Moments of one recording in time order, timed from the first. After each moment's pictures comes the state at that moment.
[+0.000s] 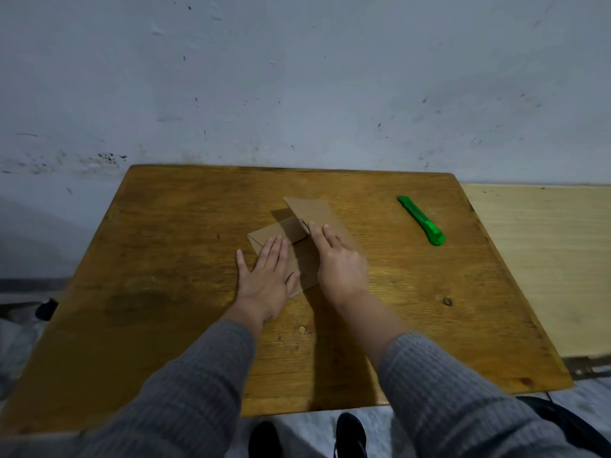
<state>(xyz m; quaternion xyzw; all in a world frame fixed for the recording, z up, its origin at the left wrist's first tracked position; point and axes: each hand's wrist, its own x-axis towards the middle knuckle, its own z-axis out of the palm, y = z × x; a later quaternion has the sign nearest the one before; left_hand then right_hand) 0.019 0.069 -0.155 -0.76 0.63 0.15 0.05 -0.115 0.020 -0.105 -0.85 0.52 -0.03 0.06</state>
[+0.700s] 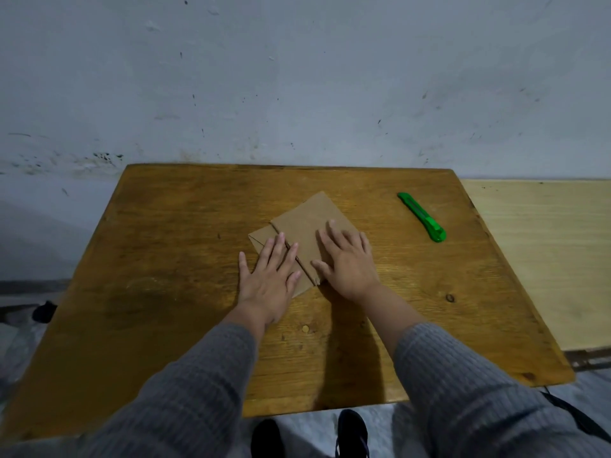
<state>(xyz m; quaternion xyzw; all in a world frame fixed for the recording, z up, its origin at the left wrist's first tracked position) 0.022 0.074 -0.155 -0.74 0.65 0.15 0.03 -0.135 -0.007 -0.130 -0.88 0.47 0.02 0.09</state>
